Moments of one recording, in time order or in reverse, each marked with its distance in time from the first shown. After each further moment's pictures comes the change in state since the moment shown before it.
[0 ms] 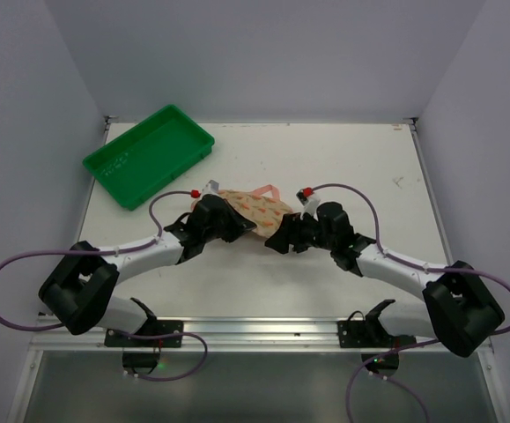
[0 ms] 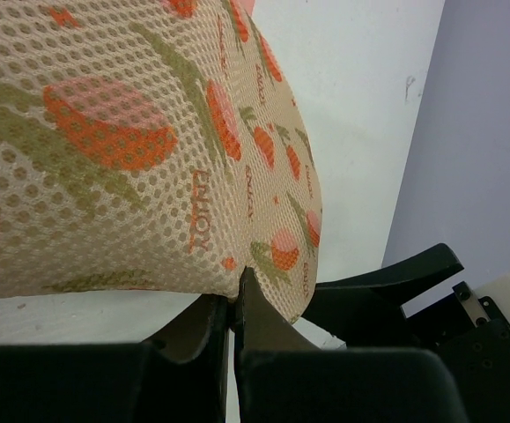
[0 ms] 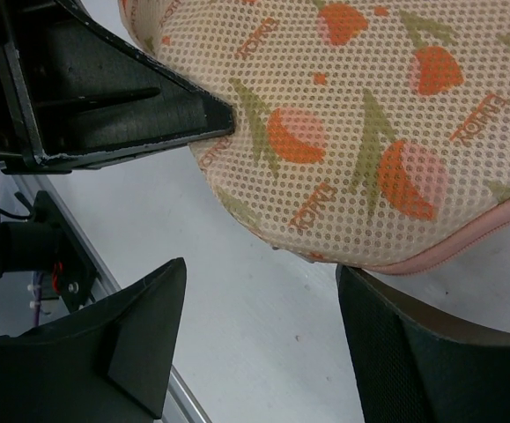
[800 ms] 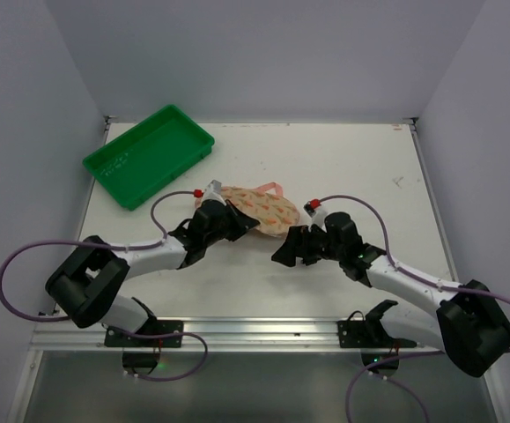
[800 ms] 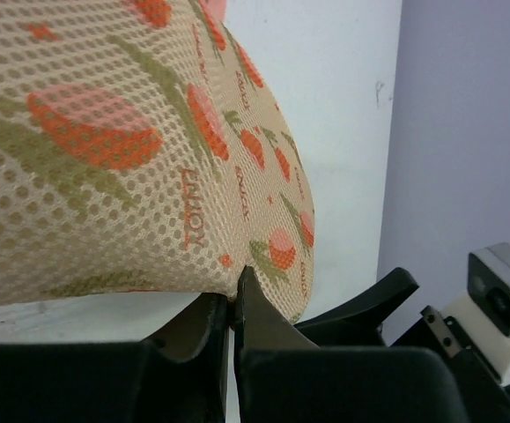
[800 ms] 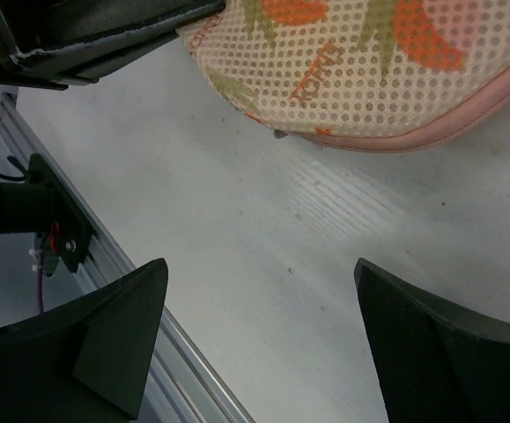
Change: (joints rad) left arm -0.013 0.061 -0.082 0.256 -0.028 0.065; right arm -0.026 -0.134 -0.089 -0.135 -0.048 0.010
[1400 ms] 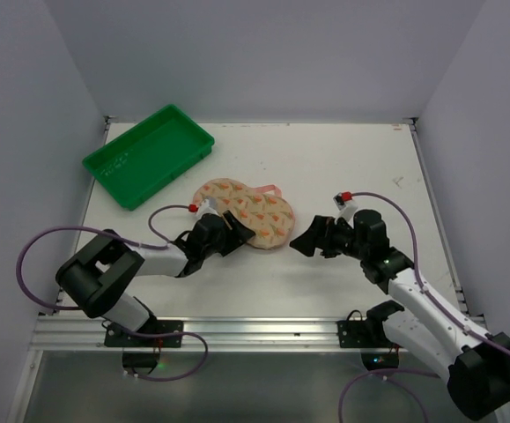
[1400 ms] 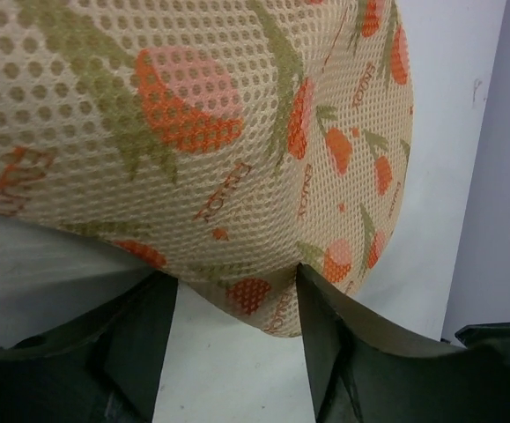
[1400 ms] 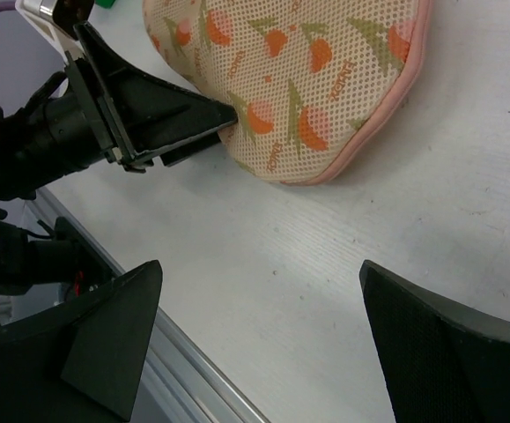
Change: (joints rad) left arm 0.000 0.058 -0.116 0.056 -0.068 0.013; right arm -0.179 -0.272 0.026 -0.215 -0.013 0.011
